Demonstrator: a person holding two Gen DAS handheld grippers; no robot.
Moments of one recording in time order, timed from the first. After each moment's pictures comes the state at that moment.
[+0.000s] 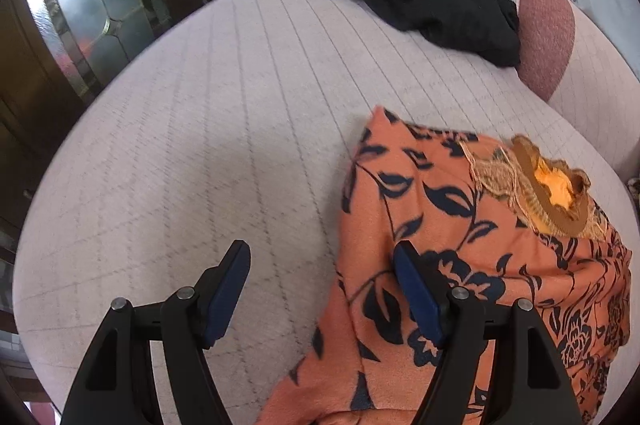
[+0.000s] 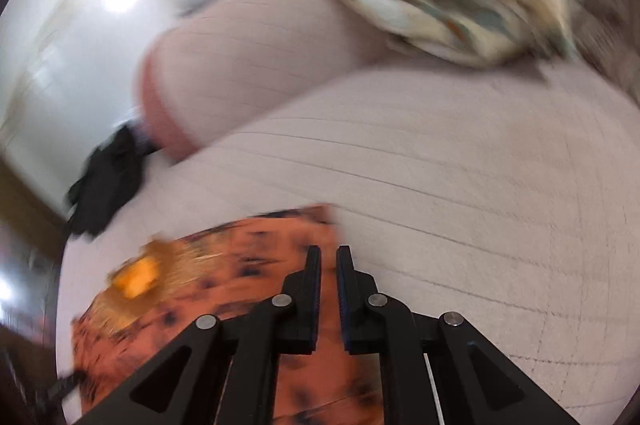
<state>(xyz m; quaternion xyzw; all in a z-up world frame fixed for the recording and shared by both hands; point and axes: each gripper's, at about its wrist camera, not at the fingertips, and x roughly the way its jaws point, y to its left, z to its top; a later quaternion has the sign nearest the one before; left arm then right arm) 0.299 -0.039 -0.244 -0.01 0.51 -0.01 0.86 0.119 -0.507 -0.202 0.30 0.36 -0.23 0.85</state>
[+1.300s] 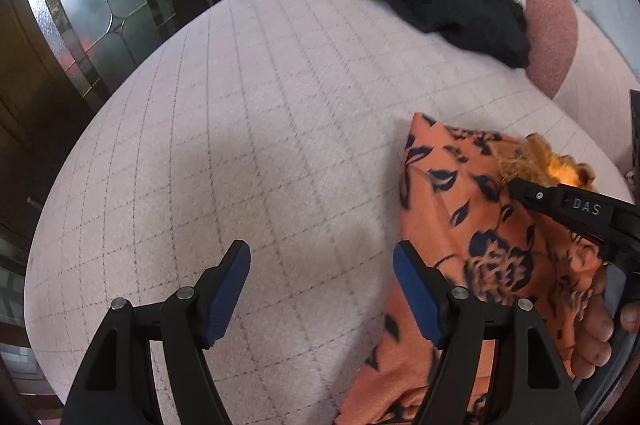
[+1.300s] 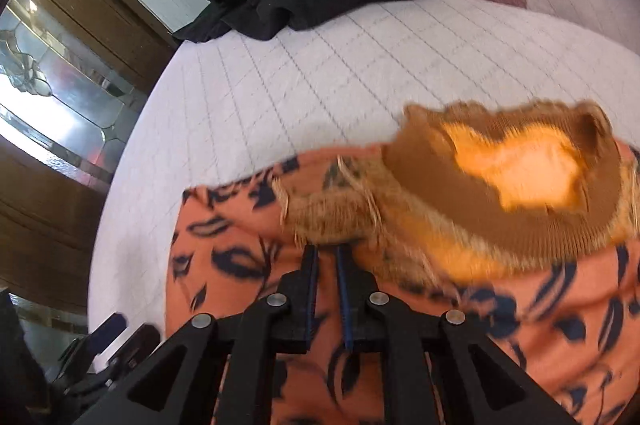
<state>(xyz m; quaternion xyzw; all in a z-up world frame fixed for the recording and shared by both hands) 0.295 -0.004 -0.234 -0.01 0.51 -0.03 0.86 0.299 -0.243 -0.241 0.23 0.52 0.03 0.82</state>
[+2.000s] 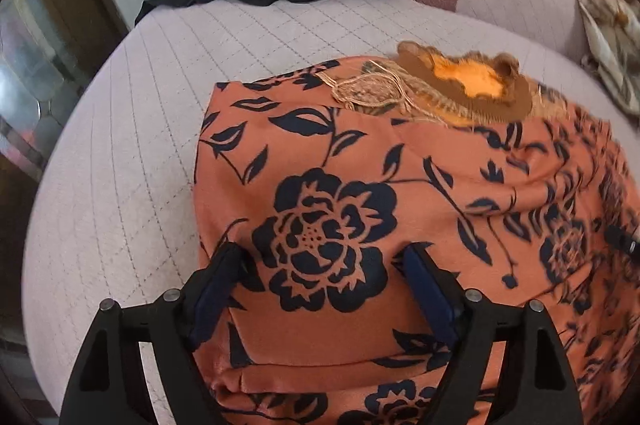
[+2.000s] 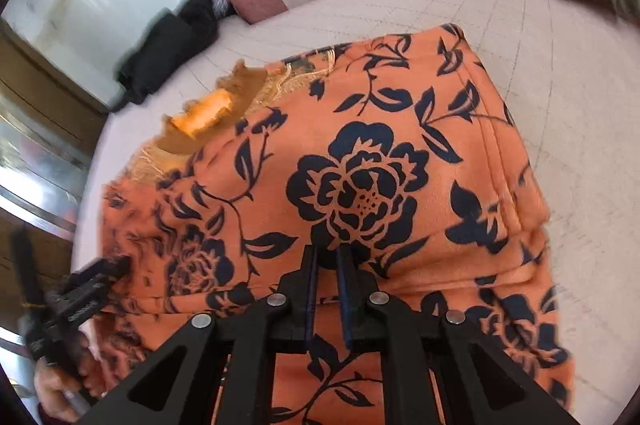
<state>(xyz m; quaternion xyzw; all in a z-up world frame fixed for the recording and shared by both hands) 0.266 -0.113 -0.257 0.10 0.51 -0.14 0.84 0.079 -0.408 -0.253 0.32 0.46 -0.09 0.82</state>
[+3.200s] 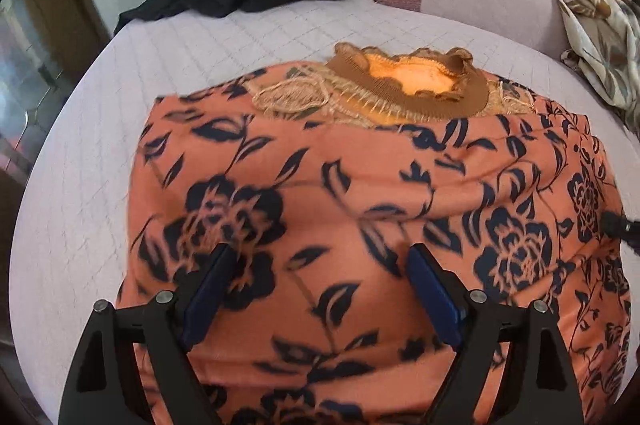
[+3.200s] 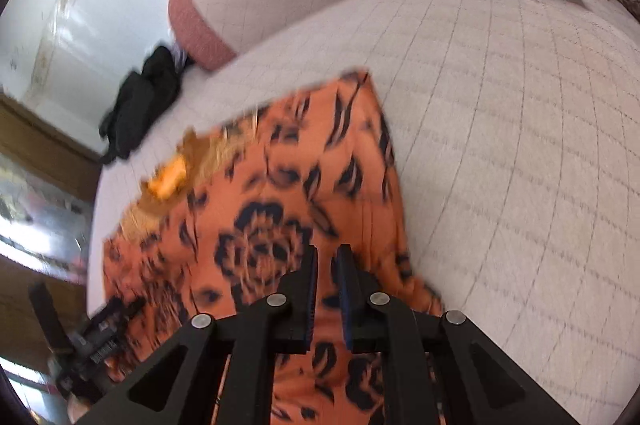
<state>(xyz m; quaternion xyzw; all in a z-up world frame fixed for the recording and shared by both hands) 0.239 -0.157 -0.262 0.11 0.50 -0.16 0.84 0.060 -0.477 -0.251 0.35 0.47 -0.13 0.80</state>
